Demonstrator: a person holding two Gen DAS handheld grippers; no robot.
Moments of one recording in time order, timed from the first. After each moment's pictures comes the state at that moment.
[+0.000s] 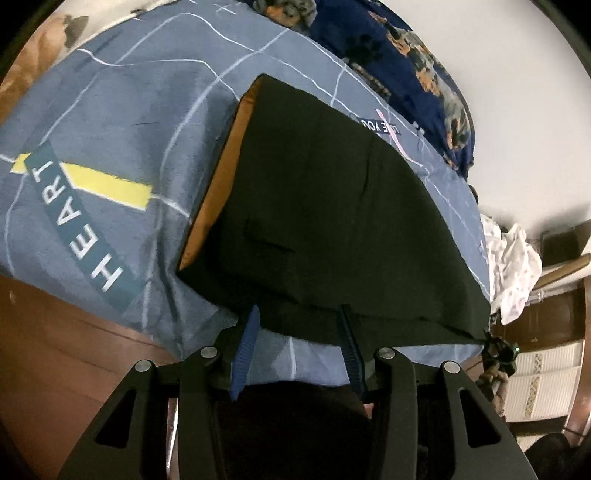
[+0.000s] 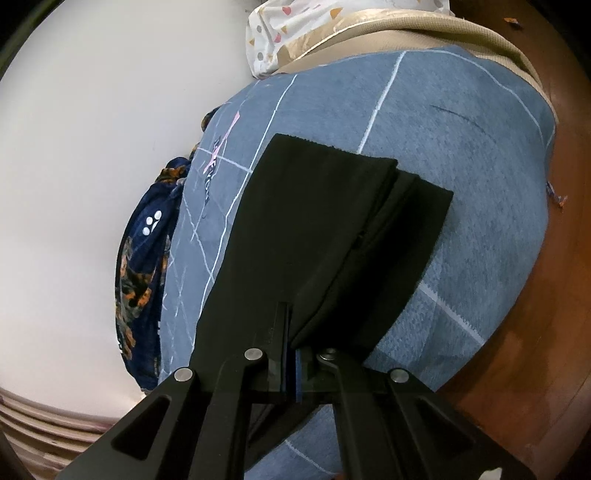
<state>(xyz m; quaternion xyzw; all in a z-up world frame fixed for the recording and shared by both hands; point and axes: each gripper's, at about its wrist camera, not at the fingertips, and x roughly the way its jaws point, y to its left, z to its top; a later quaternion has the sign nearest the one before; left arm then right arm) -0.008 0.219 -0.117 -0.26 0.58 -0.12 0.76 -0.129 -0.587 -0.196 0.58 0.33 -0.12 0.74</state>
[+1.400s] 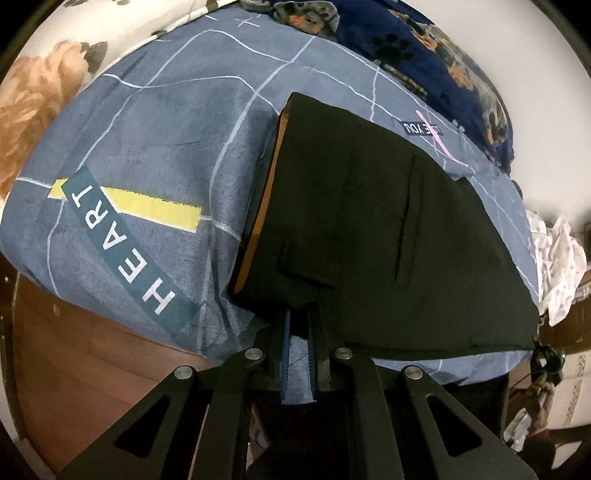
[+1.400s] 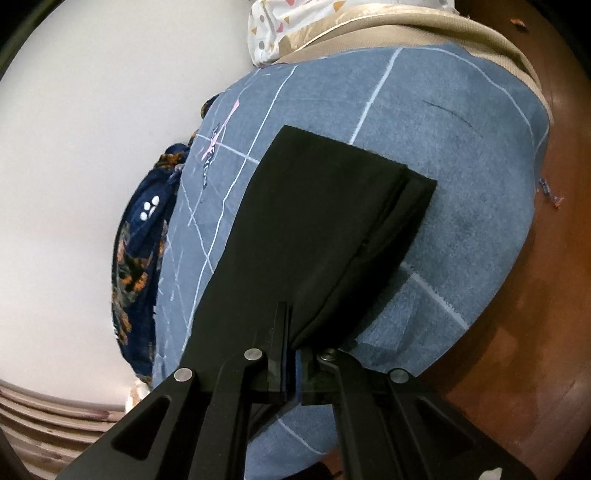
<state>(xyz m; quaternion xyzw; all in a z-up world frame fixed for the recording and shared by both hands) -0.007 0.224 -0.118 -0.19 0.58 -0.05 0.79 -0.139 -0.588 -0.196 0.58 0.35 -0.11 0.73</state>
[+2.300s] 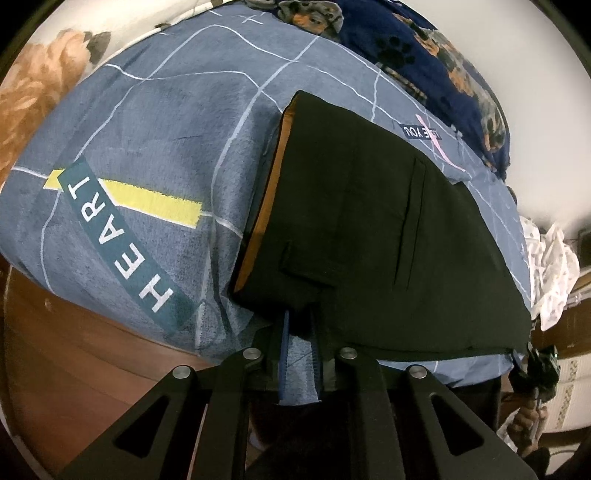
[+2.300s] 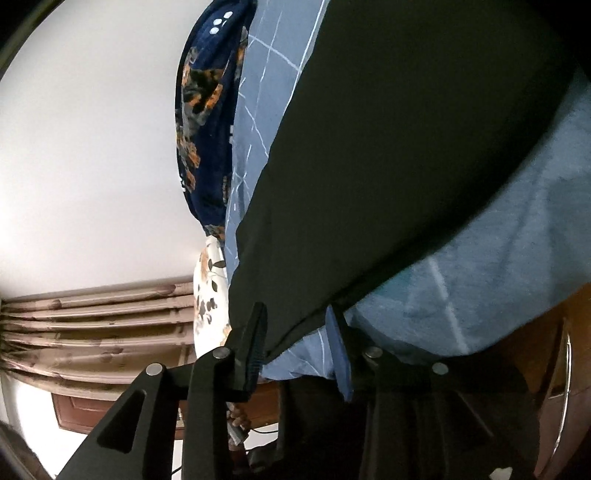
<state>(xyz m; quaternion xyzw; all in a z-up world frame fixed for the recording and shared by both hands) -0.009 0.232 -0.125 -0.21 0.58 -0.06 0.79 -0.088 -0.388 -0.201 0.61 0.45 0.18 0.63</state>
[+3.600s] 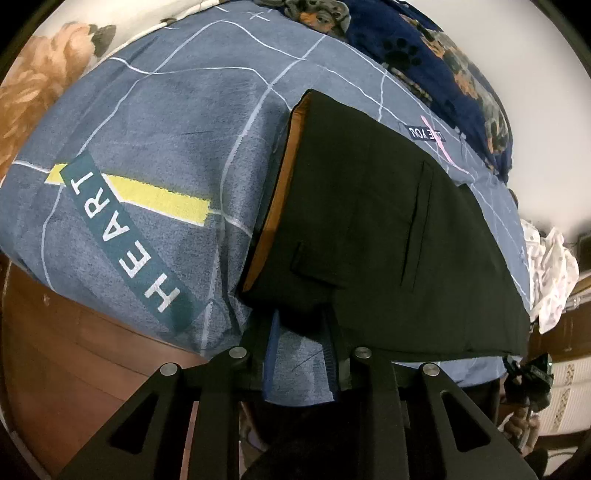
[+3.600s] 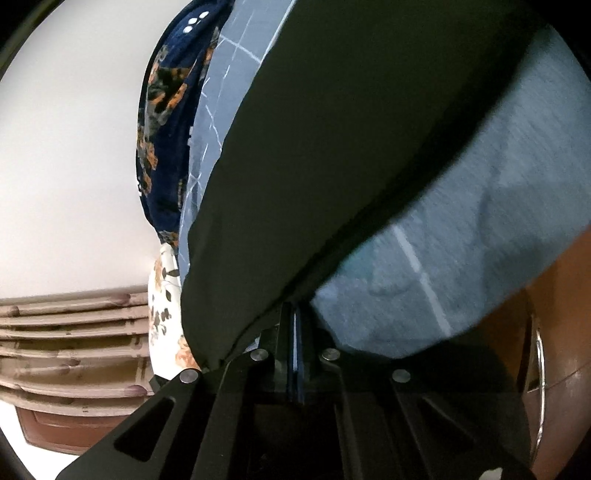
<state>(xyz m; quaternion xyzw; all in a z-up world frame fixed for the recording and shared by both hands) -0.009 0.238 -0.125 -0.21 0.59 -0.05 0.78 -0.092 -0.370 -0.208 0.57 0.48 0.10 0.66</state>
